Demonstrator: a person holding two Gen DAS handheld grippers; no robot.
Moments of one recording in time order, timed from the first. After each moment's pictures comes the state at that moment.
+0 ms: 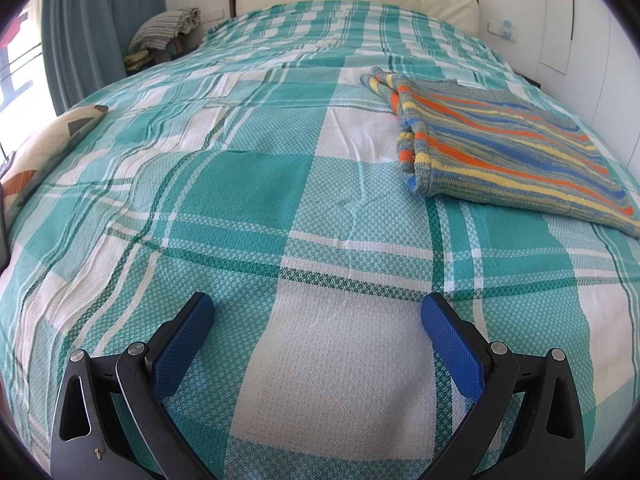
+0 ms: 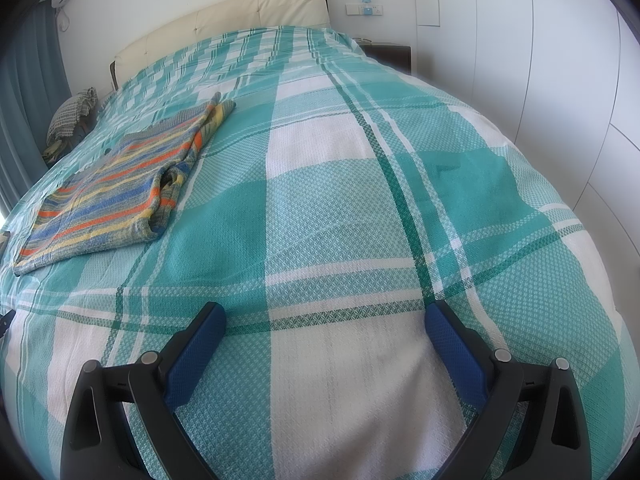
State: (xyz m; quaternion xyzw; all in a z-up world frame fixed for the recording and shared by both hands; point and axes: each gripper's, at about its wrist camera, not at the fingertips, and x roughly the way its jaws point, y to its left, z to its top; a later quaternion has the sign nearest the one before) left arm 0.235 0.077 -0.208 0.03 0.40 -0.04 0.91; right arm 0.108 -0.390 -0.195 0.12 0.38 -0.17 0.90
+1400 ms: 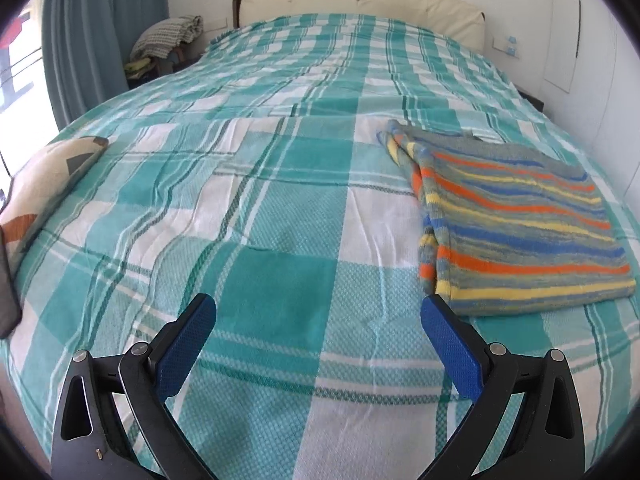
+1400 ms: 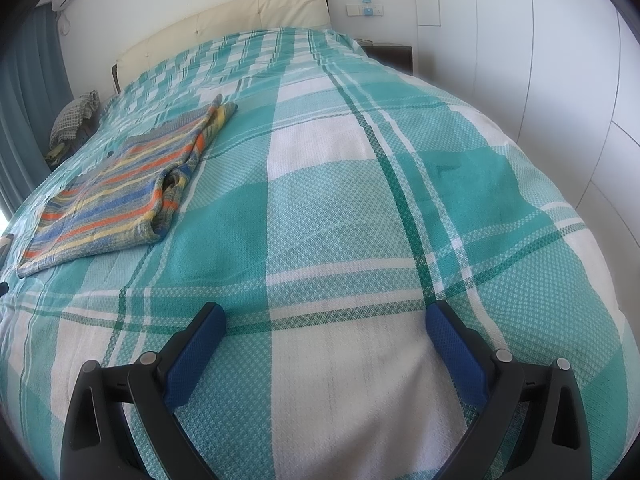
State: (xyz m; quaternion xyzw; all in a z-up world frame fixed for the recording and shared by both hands) left arm 0.300 0.093 -0.155 0.02 0.40 -0.05 0.92; right arm 0.108 -0.390 -0.194 0.13 0.38 -0.17 0.90
